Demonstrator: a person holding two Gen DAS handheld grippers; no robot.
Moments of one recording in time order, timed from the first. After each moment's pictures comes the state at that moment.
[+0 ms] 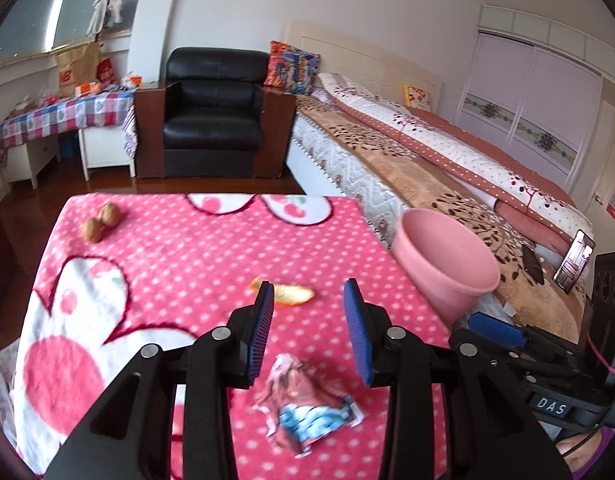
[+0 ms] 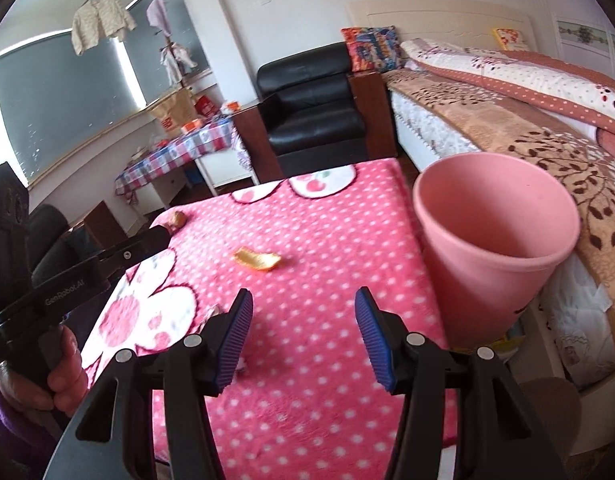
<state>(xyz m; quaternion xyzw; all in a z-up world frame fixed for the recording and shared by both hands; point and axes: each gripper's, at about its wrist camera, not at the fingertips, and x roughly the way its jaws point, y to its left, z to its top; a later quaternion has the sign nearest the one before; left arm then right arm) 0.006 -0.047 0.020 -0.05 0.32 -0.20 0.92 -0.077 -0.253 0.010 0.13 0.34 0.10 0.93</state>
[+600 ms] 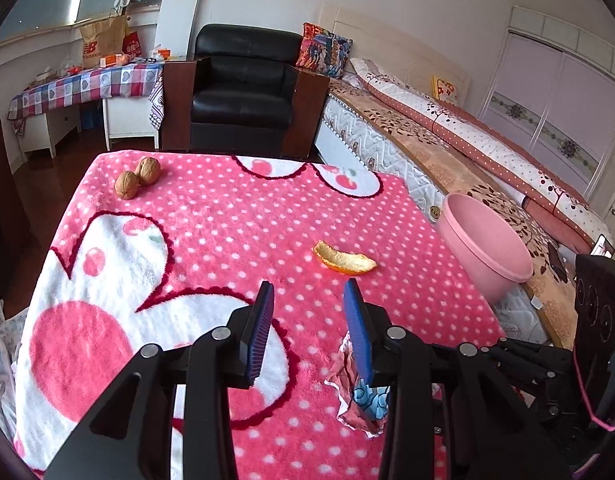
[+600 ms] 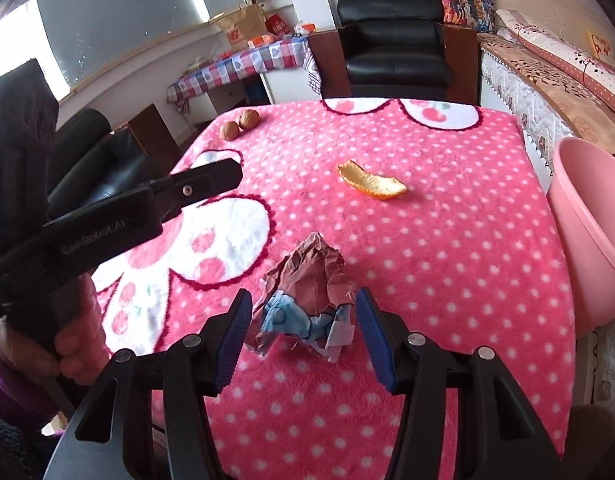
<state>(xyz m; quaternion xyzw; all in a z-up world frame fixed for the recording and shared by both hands) 0.018 -0.008 -0.016 -0.06 0.36 -0.17 0.92 -0.036 -0.162 -0.034 0.05 0.44 0.20 0.88</state>
